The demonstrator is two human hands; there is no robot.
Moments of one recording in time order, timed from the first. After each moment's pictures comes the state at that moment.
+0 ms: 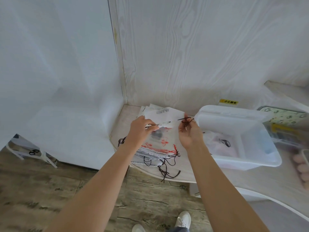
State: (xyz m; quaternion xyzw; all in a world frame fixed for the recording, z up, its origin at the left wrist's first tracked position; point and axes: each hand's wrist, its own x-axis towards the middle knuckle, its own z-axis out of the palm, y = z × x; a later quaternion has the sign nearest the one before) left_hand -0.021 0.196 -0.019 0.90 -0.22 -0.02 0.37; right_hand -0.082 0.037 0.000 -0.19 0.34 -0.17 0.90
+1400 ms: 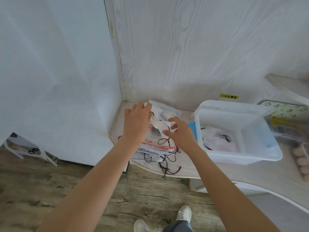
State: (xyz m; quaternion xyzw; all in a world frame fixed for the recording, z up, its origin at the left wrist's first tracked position) left_hand -0.027 0.194 0.008 0.94 -0.25 0.16 0.14; right_hand -0.103 0.056 0.001 -0.89 0.21 0.02 0.40
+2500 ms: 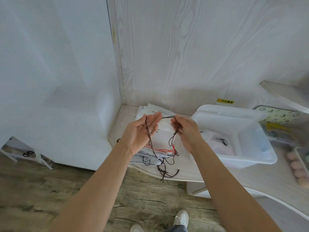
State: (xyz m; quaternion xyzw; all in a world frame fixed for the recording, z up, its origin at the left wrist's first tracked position) left_hand -0.043 0.207 0.009 0.27 0.03 -0.40 0.87; right_hand -0.095 0.050 0.021 -0.60 0.27 -0.10 0.74
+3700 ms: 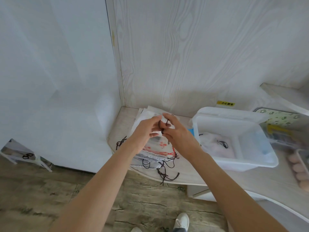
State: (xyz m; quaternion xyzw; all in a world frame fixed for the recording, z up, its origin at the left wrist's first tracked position) left_hand -0.040 0.184 0.024 0.64 -0.08 -0.34 0.68; right_hand -0.106 0.053 0.011 -0.98 -0.04 -0.10 0.17
